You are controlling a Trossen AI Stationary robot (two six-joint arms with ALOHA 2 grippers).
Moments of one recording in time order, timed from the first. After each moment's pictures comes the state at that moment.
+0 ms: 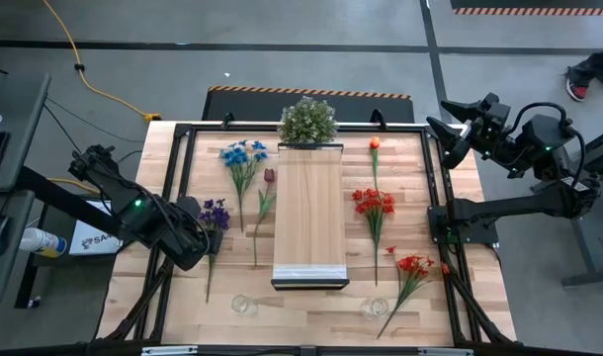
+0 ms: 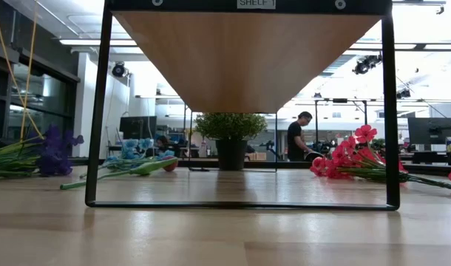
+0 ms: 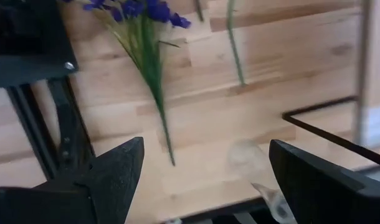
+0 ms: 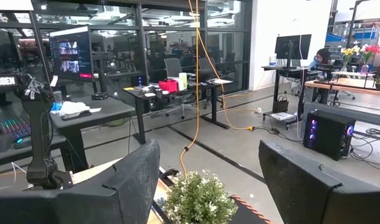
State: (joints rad) left arm -0.67 1.27 1.42 -1.57 -0.16 -2.04; right arm -0.09 0.65 1.21 -0.50 0.54 0.03
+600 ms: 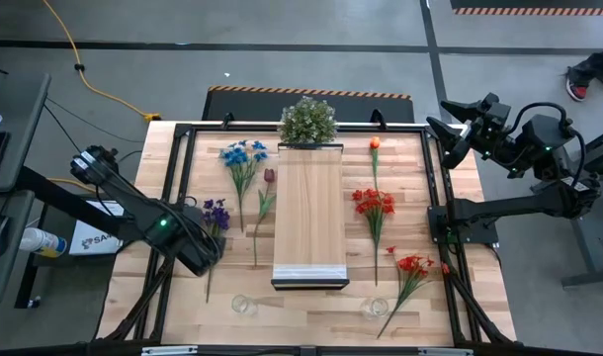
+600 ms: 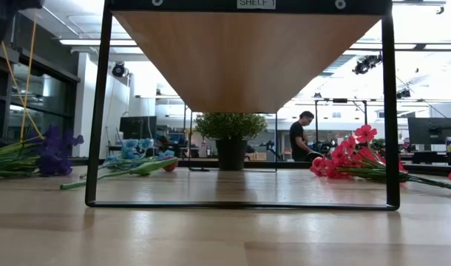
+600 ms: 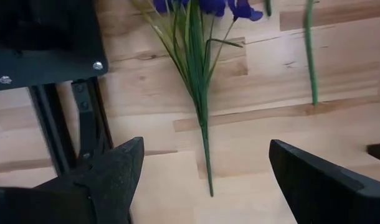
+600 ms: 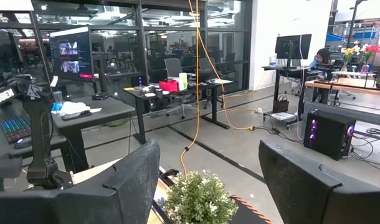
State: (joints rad) left arm -0.67 1.27 1.12 -1.43 -0.09 -2.09; right arm -0.09 0.65 1.21 -0.50 0.54 0.03
